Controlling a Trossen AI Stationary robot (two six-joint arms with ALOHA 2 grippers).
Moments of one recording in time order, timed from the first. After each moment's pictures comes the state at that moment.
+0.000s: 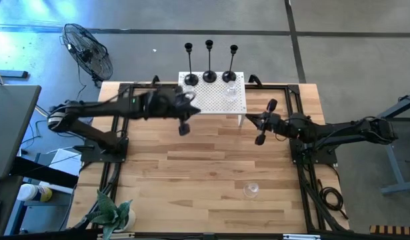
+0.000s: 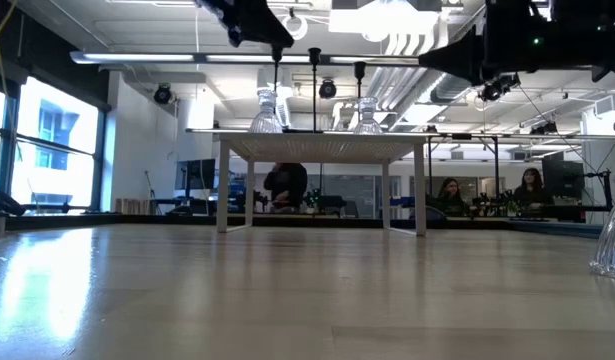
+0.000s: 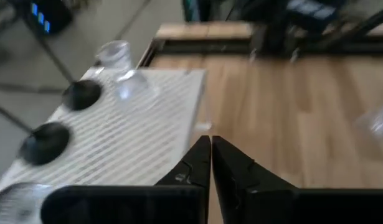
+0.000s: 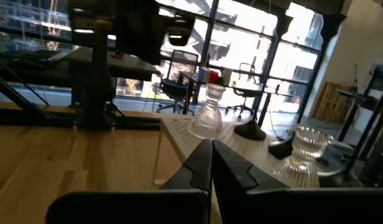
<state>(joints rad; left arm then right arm) 0.15 1.29 1.18 -0.32 -0.14 0.10 -0.10 0.79 0.26 0.63 0.25 -0.21</state>
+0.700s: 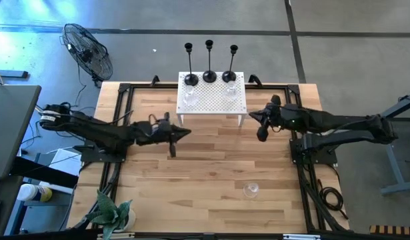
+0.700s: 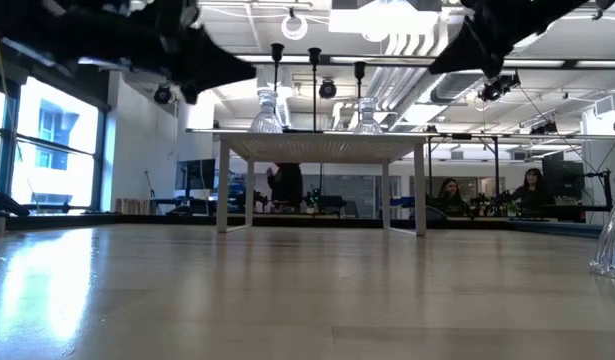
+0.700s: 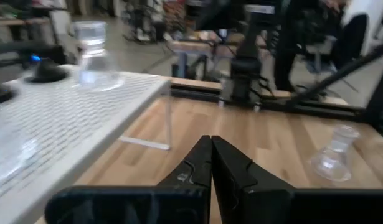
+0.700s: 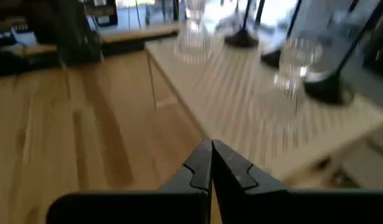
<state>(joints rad) -0.07 1.16 0.42 0.71 -0.30 -0.08 -0.10 0.80 0.68 -0.29 0.33 0.14</state>
